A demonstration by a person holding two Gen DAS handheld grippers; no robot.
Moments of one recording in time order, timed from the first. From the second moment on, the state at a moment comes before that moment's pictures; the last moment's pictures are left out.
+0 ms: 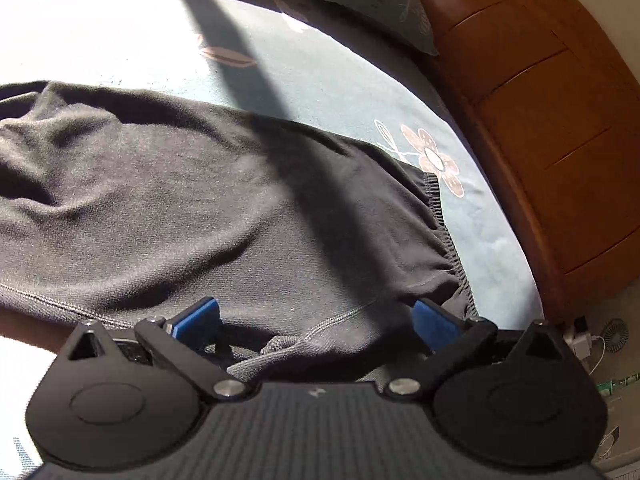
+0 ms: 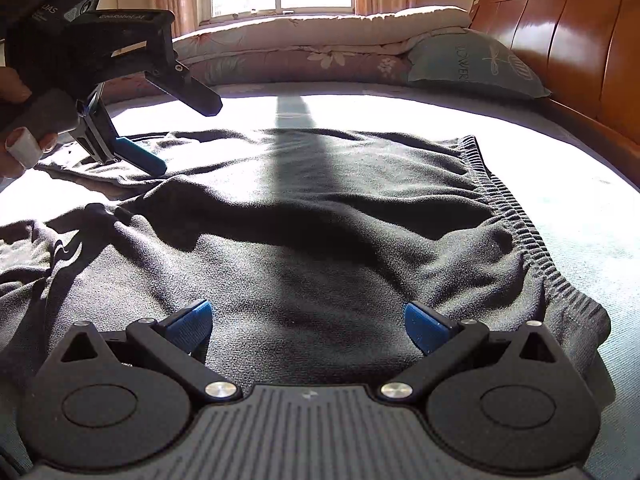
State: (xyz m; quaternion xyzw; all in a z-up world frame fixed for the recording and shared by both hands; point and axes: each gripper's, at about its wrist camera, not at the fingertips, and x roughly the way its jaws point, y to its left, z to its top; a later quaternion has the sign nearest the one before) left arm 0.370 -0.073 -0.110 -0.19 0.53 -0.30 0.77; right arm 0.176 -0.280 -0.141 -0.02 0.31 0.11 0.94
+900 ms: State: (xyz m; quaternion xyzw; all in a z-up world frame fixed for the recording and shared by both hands) left arm 0.370 -0.096 -0.094 -0.21 0.51 -0.36 0.75; right arm 0.176 -0.281 -0.141 -0.02 0.31 0.10 0.94
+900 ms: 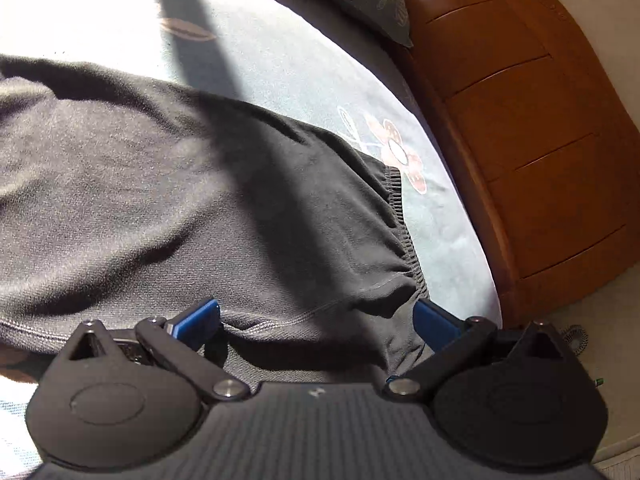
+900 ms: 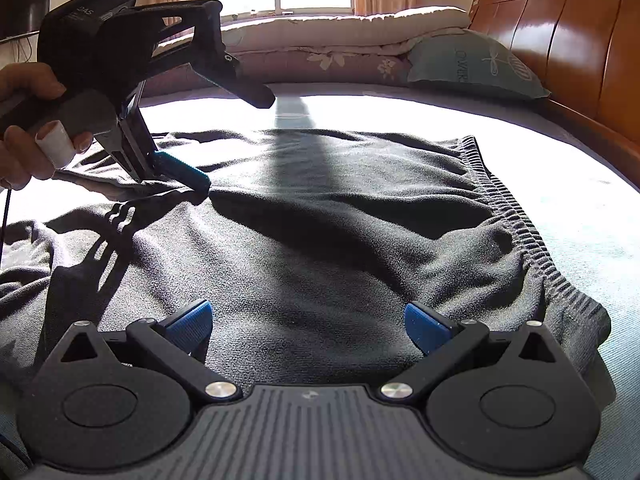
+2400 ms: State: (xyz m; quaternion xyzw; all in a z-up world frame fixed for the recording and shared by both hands) left arm 0.164 0.160 -0.104 -0.04 0.50 0.00 0.86; right arm 0.155 -0.107 -0.108 0.00 0.43 0.37 0.82
